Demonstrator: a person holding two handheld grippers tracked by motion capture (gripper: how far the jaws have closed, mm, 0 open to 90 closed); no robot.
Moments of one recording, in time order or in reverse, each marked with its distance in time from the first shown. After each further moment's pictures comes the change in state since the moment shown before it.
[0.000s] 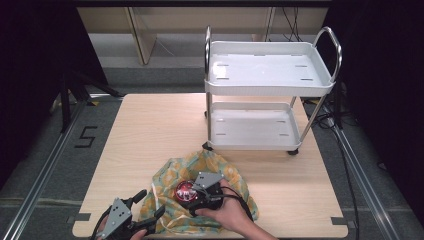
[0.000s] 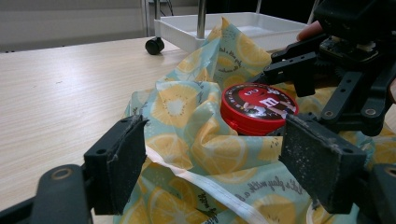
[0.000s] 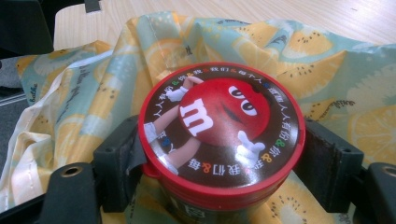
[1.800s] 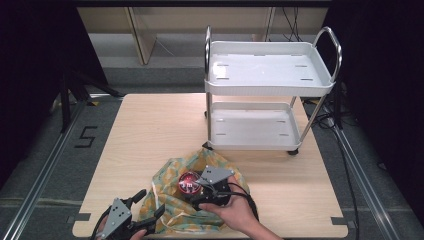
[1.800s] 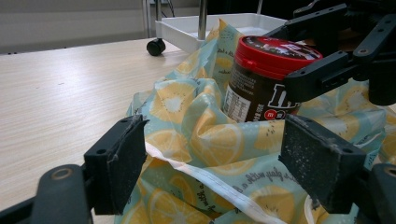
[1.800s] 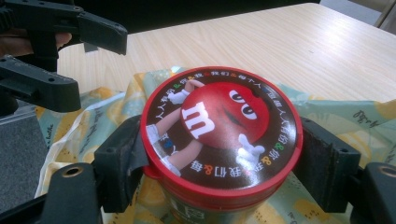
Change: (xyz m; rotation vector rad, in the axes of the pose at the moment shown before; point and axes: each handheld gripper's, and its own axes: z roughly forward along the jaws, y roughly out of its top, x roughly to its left) left arm 0.000 0.001 0.000 -0.004 0.003 0.012; right arm -0.001 0.022 -0.031 -0.093 -0.052 -0.012
